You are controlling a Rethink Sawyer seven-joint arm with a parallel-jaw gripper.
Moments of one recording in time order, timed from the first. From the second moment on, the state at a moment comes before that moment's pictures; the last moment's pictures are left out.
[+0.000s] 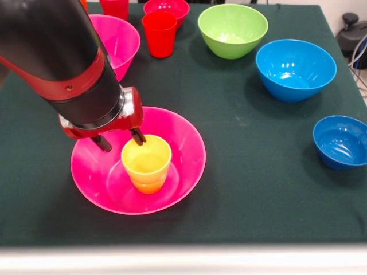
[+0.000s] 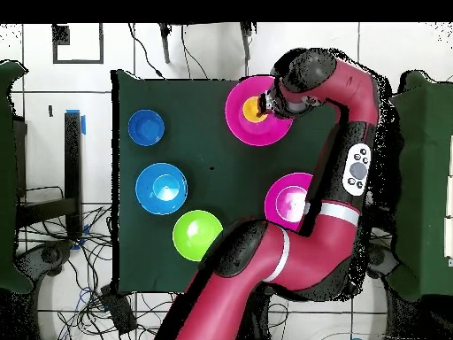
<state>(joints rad) -0.42 0.07 0.30 0.24 -0.17 1.55 1.31</state>
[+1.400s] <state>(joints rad) -0.42 -0.47 0.14 1.08 -0.12 1.30 1.31</state>
